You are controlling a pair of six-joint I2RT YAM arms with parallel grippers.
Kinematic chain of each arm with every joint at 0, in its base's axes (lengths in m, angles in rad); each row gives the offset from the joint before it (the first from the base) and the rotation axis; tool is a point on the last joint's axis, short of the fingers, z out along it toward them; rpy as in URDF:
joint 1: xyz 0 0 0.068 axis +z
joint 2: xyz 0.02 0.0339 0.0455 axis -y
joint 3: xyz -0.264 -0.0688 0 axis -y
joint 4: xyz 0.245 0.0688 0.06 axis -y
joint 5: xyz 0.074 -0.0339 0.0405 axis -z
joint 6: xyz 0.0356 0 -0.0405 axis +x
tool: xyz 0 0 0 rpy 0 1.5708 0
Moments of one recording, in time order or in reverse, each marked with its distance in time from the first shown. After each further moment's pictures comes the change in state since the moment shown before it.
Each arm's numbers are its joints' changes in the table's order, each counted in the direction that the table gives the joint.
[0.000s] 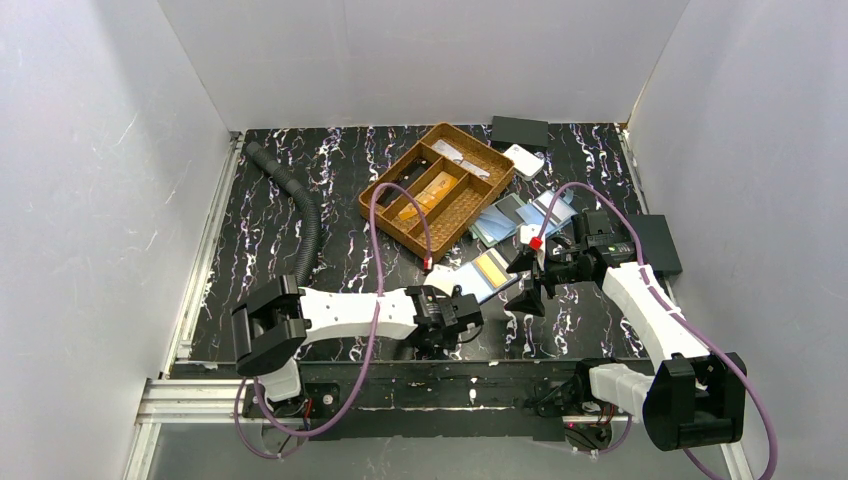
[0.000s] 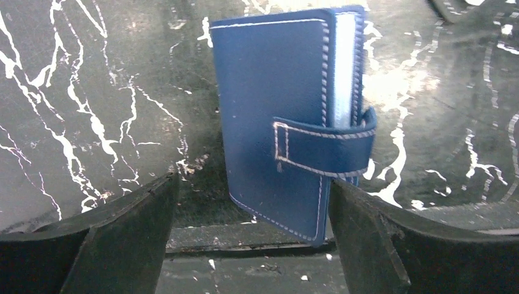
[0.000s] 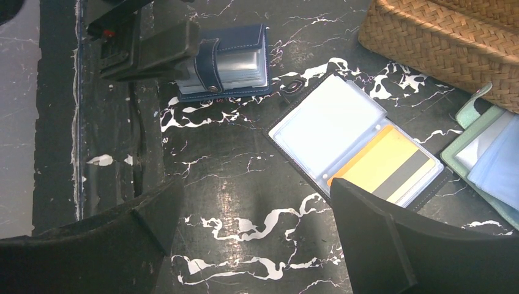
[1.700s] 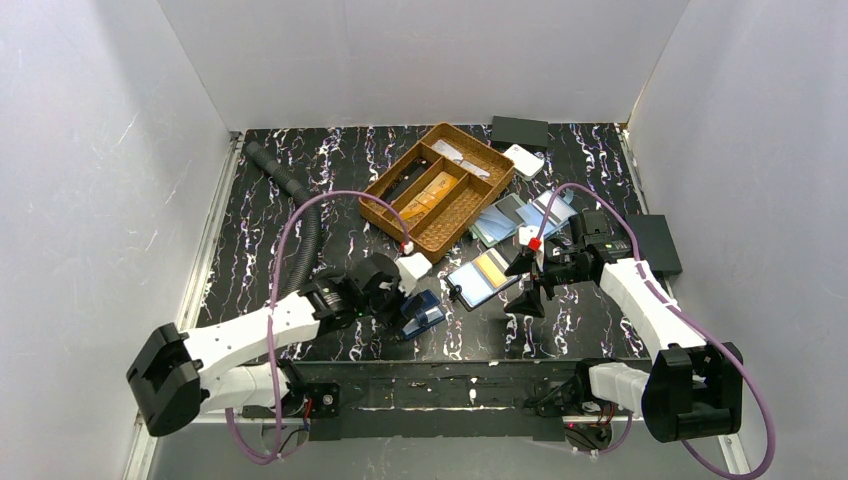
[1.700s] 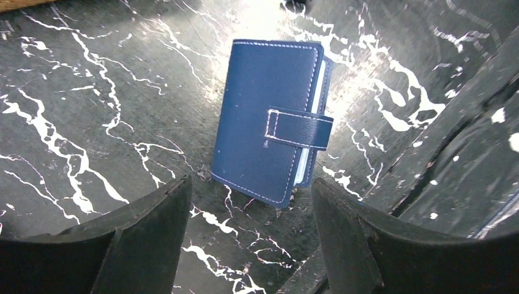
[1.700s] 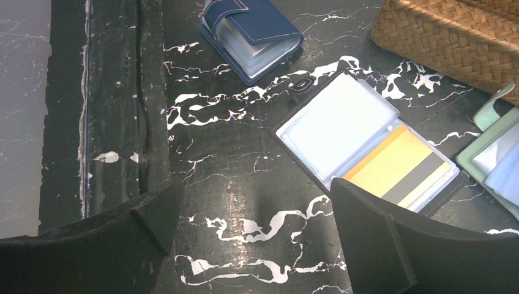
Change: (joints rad) left arm 0.376 0.597 -0.454 0.483 0.480 0.989; right arm 0.000 -0.039 0.000 -0.021 -0.019 -0.040
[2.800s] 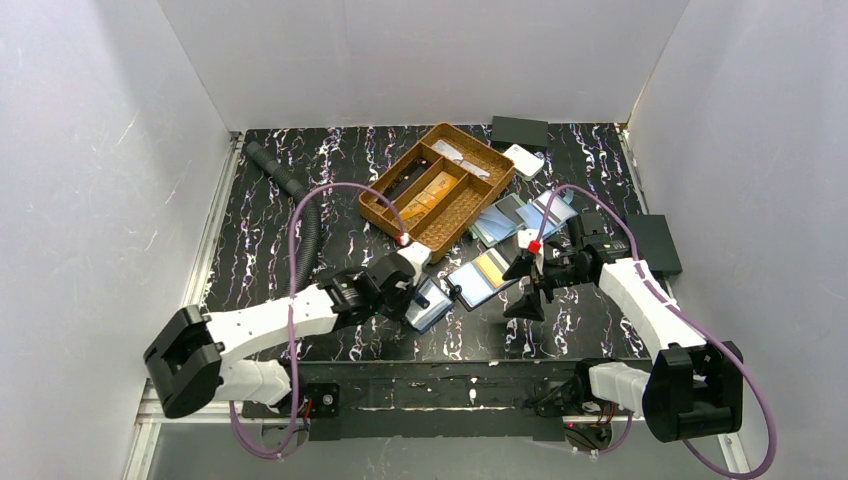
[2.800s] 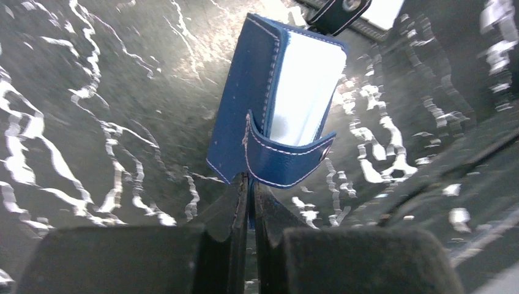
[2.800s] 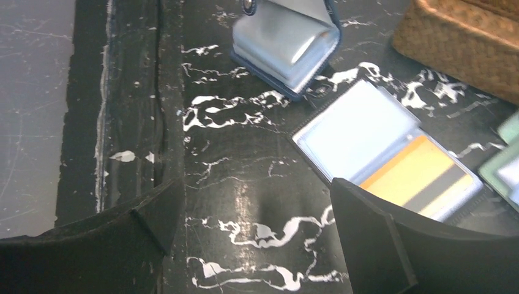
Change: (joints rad) left arm -0.072 -0.186 0.085 -0.017 -0.187 -0.251; right arm 0.010 -0.001 0.000 -0.040 -0.024 -0.031
